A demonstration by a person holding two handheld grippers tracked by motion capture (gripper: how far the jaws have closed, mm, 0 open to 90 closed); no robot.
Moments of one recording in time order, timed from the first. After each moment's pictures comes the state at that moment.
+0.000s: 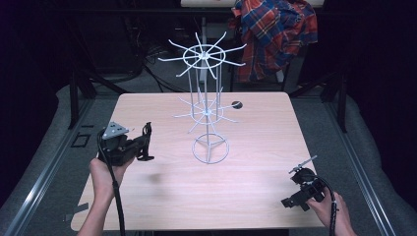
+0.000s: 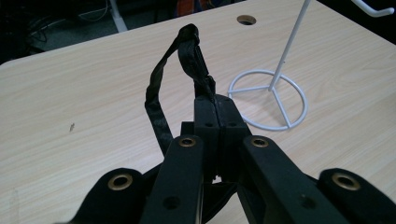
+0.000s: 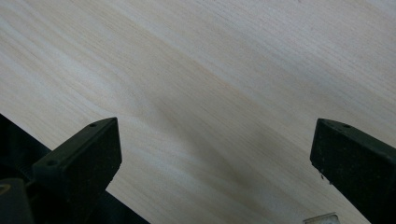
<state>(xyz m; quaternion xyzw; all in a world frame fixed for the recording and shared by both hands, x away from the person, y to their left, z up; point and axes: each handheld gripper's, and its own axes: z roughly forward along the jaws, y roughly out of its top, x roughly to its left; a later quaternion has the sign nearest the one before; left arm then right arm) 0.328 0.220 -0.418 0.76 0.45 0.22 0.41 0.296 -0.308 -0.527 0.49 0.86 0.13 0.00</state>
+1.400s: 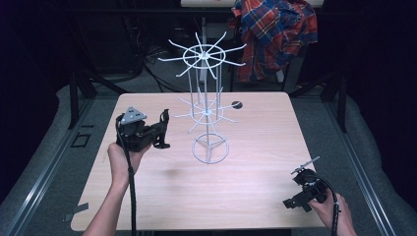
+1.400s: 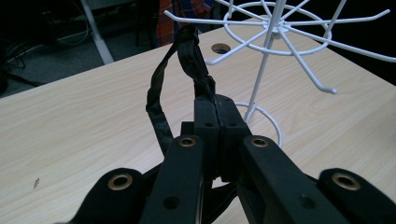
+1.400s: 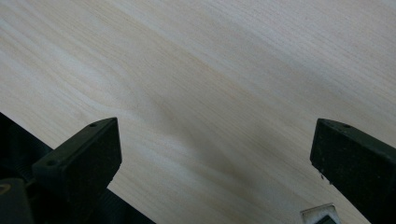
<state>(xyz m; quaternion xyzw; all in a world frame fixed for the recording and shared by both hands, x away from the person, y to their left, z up) 0.352 0.180 -0.398 0.77 0.41 0.21 0.44 0.293 -0.314 -0.527 0.49 0.86 0.13 0.00</state>
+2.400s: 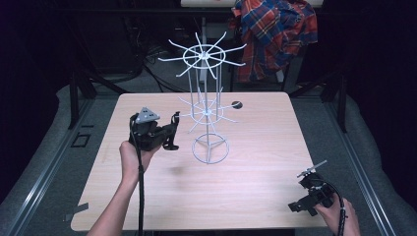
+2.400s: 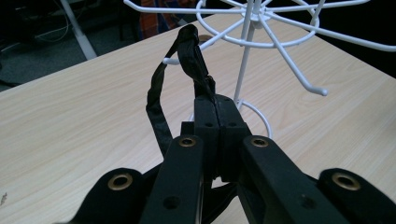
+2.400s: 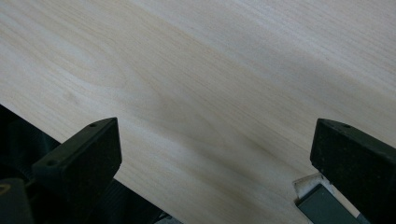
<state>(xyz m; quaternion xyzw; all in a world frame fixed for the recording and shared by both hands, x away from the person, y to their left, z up) 0.364 0.157 -0.410 0.79 0.40 0.19 0.43 0.281 -0.327 -0.527 0.51 0.85 0.13 0.01</state>
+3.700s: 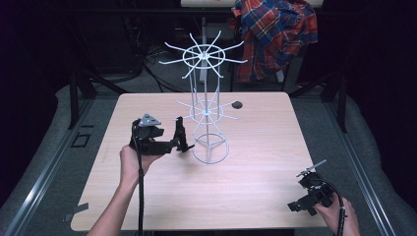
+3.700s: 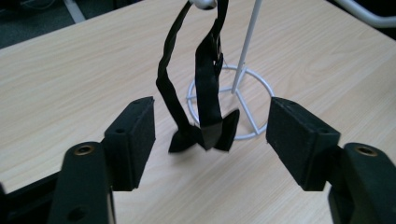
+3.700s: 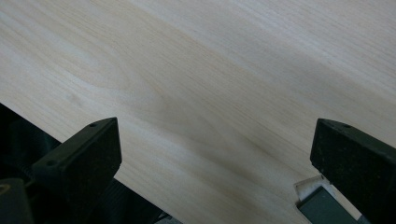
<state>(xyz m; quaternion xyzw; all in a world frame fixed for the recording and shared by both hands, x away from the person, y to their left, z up) 0.365 0.162 -0.429 0.81 0.41 0.16 0.38 0.281 -0.325 -0.526 0.51 0.85 0.13 0.01</state>
